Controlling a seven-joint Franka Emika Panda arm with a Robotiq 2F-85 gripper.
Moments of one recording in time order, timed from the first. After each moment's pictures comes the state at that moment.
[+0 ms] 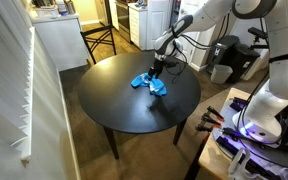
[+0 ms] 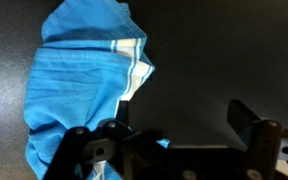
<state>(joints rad) -0.21 0.62 0.17 -1.93 0.48 2.55 -0.42</state>
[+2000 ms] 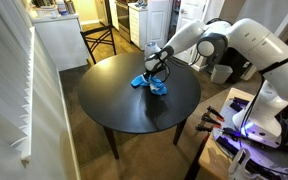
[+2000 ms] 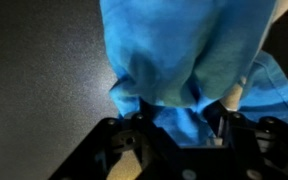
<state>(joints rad) 0.05 1.12 -0.18 -1.32 0.07 2.49 0.25</state>
